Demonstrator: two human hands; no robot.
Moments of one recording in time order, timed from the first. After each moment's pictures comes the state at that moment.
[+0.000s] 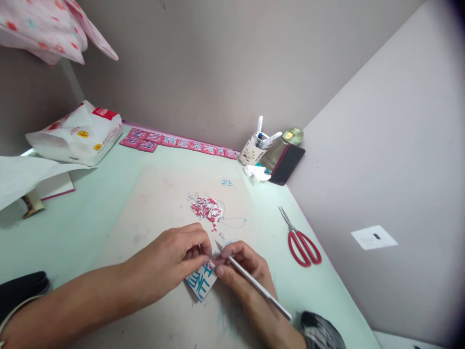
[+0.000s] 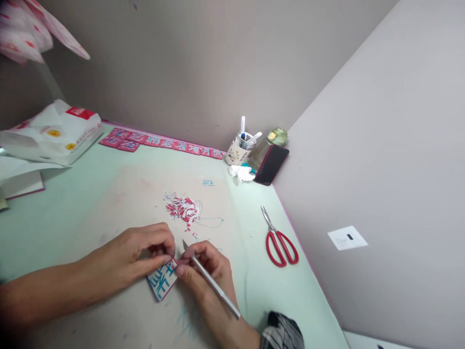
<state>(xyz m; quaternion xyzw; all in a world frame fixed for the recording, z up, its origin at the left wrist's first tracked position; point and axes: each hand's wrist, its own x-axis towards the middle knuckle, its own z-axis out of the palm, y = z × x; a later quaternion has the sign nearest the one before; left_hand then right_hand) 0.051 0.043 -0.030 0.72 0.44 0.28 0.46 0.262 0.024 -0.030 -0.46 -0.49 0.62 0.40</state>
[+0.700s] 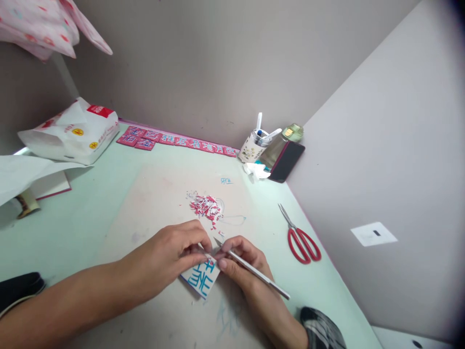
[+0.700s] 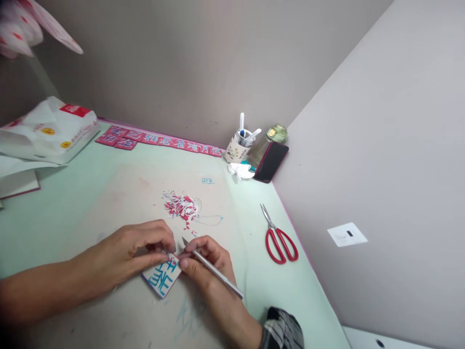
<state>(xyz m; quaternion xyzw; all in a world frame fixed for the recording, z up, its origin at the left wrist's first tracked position) 0.047 0.046 -0.036 0.72 0.42 0.30 0.46 0.266 0.031 -0.034 -0.43 -0.44 0.68 0.40</state>
